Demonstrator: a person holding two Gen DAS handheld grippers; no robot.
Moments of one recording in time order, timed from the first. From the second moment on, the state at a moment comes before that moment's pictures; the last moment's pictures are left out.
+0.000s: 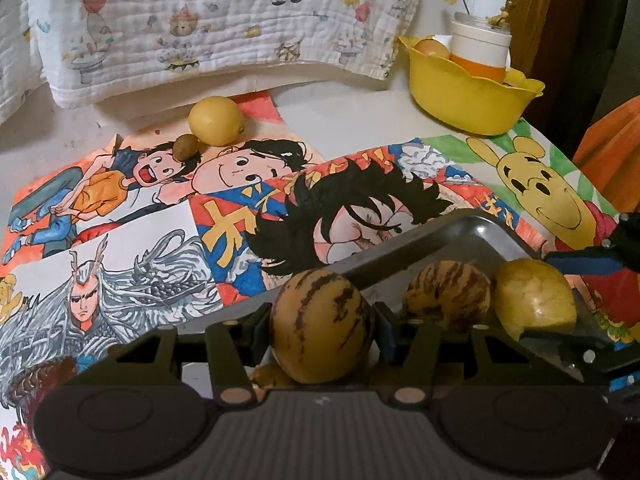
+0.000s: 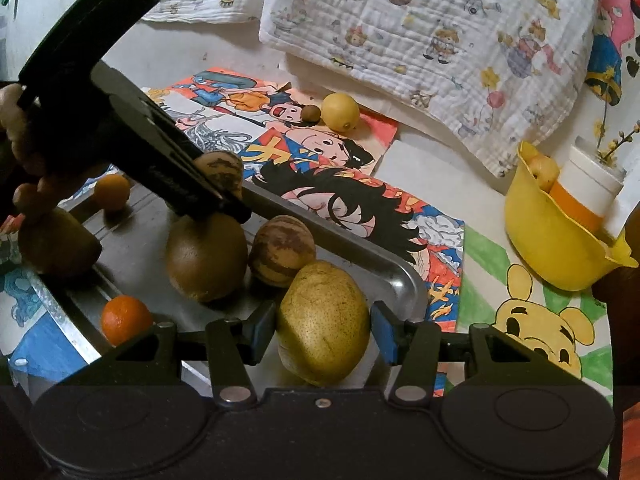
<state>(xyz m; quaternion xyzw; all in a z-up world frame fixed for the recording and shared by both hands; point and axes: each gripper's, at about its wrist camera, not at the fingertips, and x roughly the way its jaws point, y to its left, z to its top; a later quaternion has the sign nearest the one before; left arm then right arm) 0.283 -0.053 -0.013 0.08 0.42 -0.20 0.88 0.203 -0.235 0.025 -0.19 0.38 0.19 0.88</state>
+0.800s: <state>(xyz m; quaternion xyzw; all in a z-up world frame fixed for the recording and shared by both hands) 0.235 -0.035 0.015 0.06 0.37 -0.19 0.91 0.169 -0.234 0.029 -0.14 0.33 0.19 0.91</state>
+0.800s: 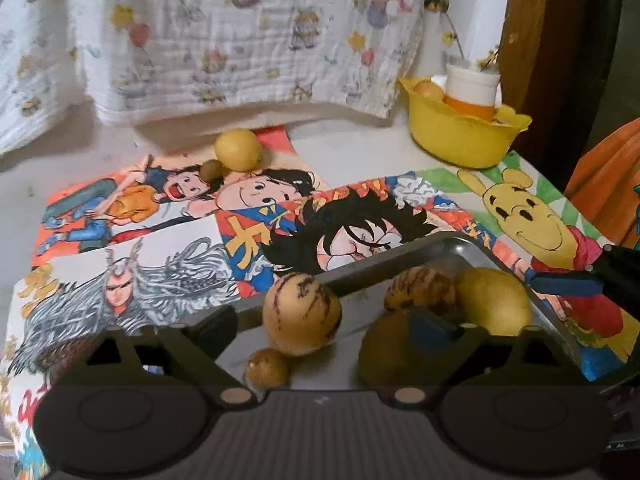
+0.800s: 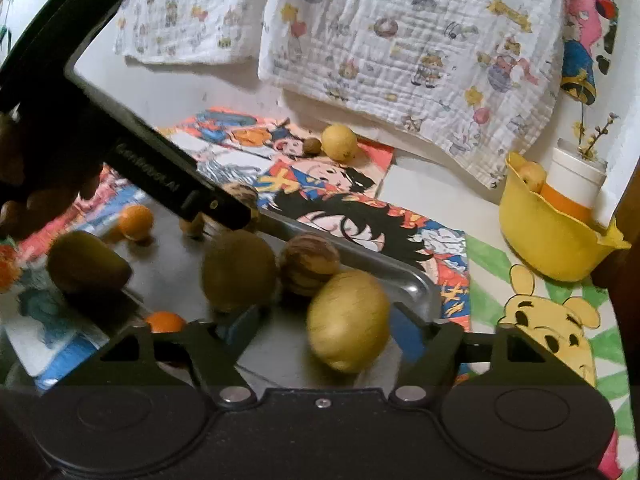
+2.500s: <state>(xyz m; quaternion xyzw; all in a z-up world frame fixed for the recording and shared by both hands) 0.072 0.045 -0.015 0.07 0.31 -0.13 0.94 0.069 -0.231 0.018 -0.05 0.33 0.11 0.94</state>
